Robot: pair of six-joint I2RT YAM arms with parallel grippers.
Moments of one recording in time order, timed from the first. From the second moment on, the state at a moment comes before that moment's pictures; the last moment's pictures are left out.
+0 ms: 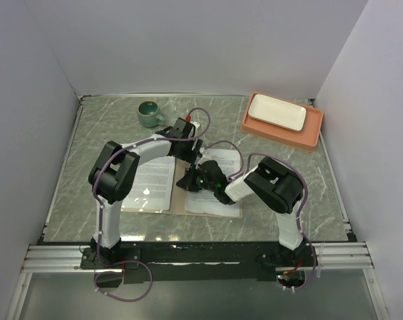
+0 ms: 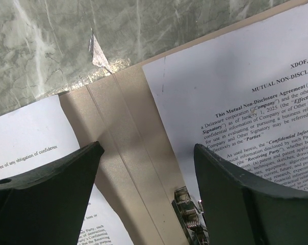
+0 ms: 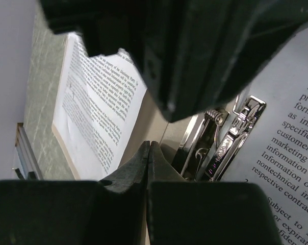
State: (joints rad) left arm -0.55 2.04 1.41 -0.34 -0.04 -0.12; right arm 0.82 1.99 0.79 0.74 -0.13 0.85
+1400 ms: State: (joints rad) left arm -0.51 2.02 1.49 -0.54 0.09 -0.10; right arm 0.75 1.91 0.92 0.38 -0.33 0.83
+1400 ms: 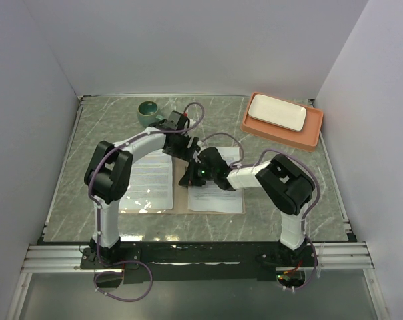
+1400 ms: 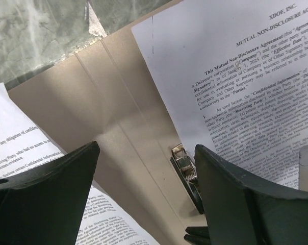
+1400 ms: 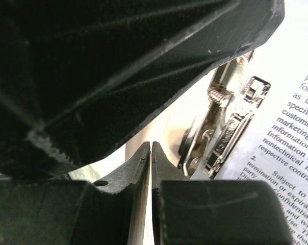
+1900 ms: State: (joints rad) left arm -0.47 1.94 1.61 -0.62 0.19 -0.08; right arm 0.74 1.78 1.03 0.22 -0.33 0.76
